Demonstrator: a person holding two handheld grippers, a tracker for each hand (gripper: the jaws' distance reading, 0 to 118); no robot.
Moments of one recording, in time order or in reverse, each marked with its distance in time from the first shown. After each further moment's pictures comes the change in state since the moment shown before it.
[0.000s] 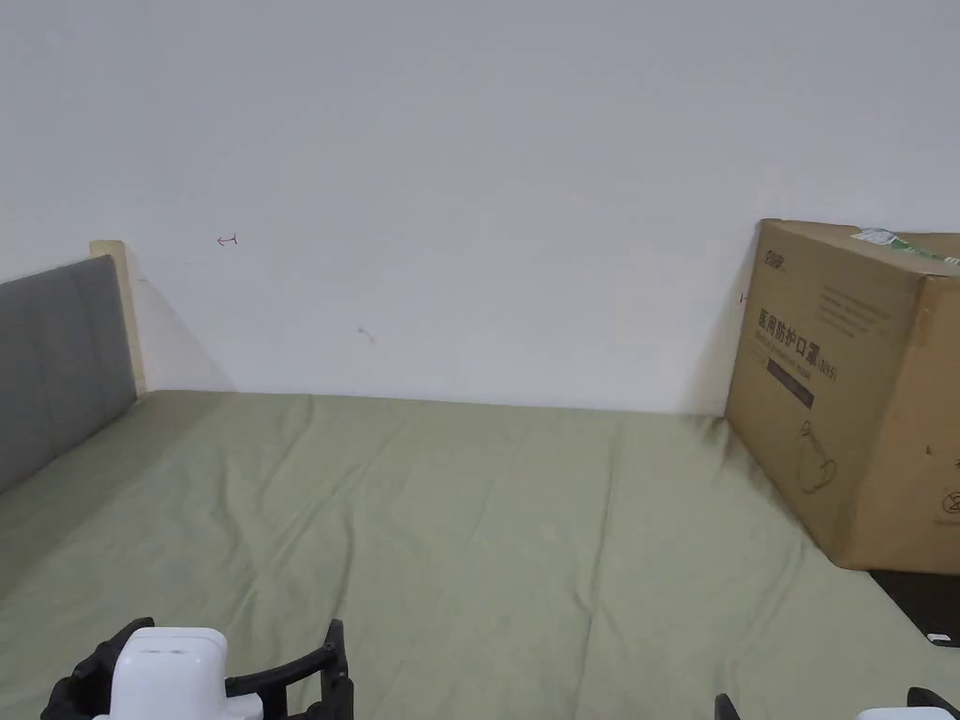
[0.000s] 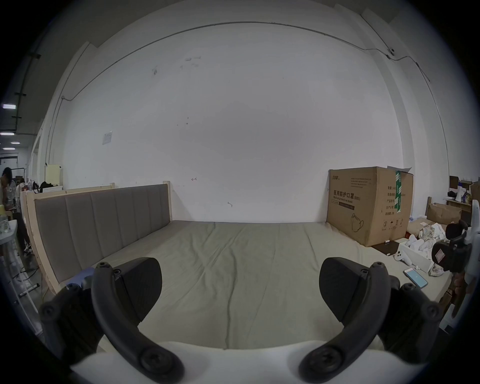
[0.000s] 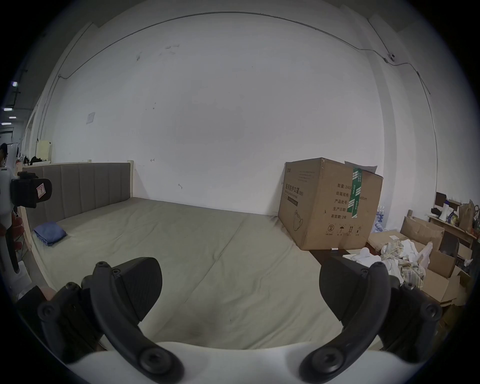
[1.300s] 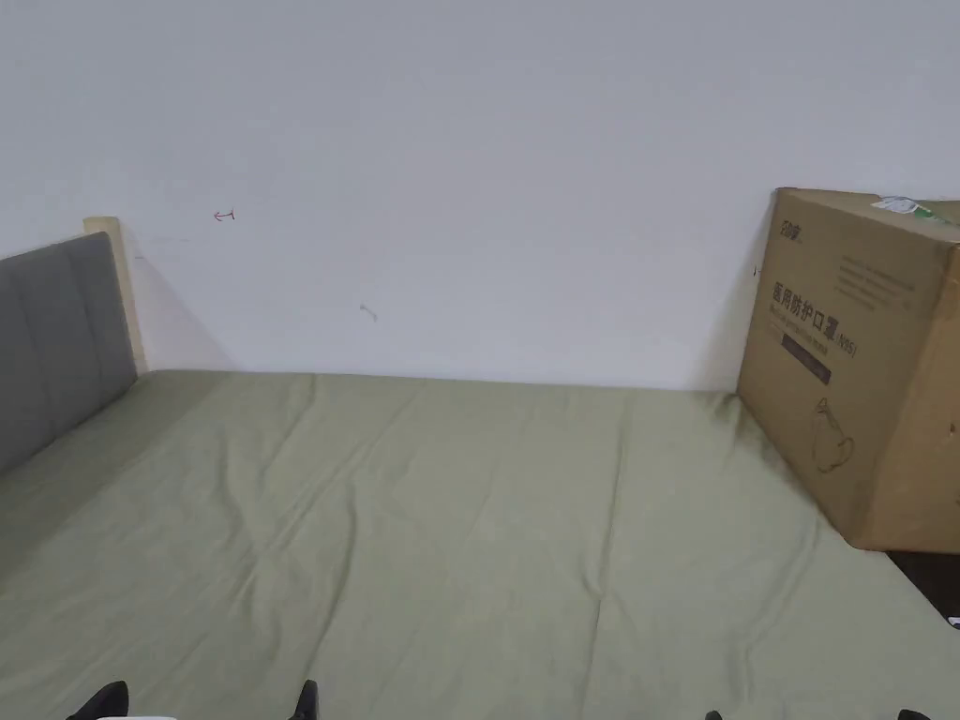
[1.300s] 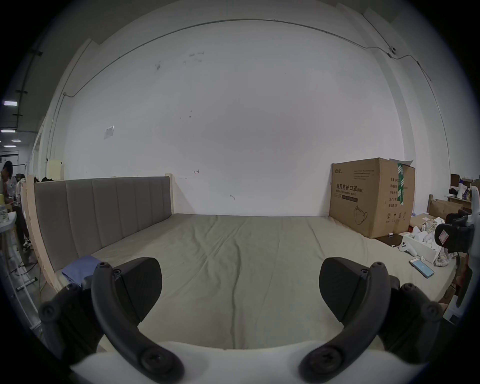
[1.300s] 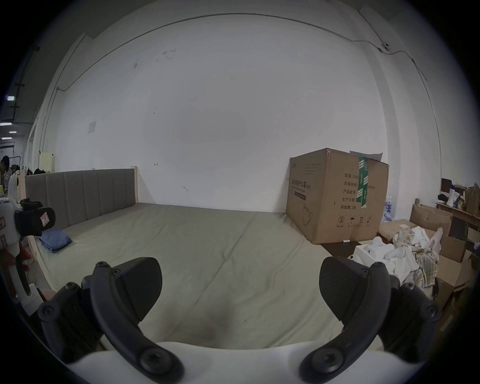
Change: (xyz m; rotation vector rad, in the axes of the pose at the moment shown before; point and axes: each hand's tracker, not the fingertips) left arm -0.015 -0.047 0.004 -0.009 0.007 0.006; right arm -0.006 -0.029 -0.011 0.033 0.034 -0.078
